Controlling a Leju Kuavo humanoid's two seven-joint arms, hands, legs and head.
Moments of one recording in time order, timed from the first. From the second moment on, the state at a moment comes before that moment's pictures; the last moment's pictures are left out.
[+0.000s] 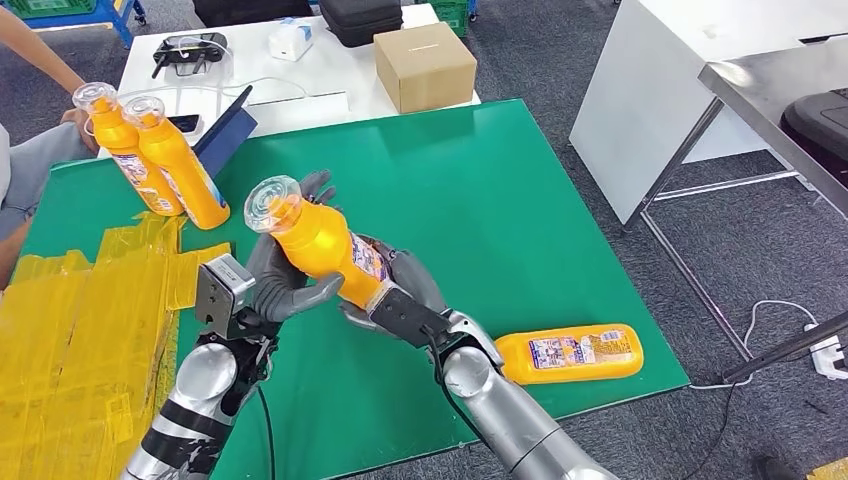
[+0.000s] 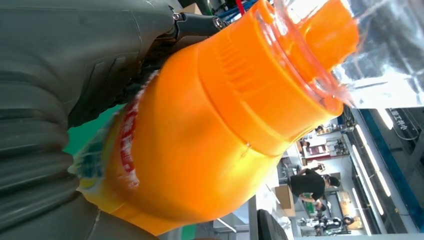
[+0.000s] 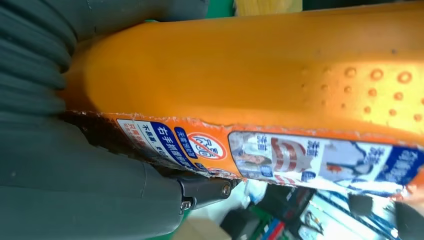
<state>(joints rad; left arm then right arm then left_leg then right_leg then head) -0.30 -0.02 -0.41 -1.50 0.01 -0.10 -0.33 -0.41 0.22 0.62 -1.06 0.31 -0.07 -0.28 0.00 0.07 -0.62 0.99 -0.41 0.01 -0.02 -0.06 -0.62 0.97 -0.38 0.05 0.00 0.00</state>
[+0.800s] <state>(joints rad) -0.32 -0.03 -0.40 -1.44 -0.07 -0.01 -0.34 -0.42 0.24 0.67 -1.01 0.32 -0.06 -0.28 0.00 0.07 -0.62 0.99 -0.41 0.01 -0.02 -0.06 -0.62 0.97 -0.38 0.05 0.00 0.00</state>
